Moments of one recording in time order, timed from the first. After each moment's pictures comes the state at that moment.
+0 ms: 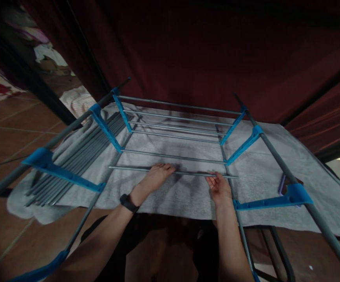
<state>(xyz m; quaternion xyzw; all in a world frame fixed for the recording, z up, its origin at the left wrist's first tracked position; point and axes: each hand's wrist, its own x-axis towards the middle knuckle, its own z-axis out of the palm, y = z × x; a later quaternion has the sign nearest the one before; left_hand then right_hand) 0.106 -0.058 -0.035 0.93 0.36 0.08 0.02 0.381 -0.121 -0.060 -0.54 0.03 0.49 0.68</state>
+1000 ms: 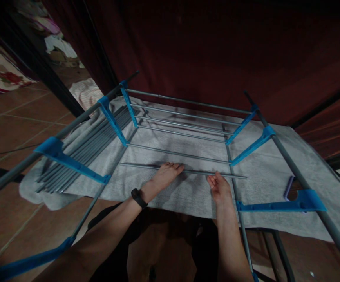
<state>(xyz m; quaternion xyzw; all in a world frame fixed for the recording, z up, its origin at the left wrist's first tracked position) 0.129 -0.071 -0.034 0.92 0.37 0.06 0.05 0.375 -0.121 -0.075 -0.55 0.00 0.49 0.68</state>
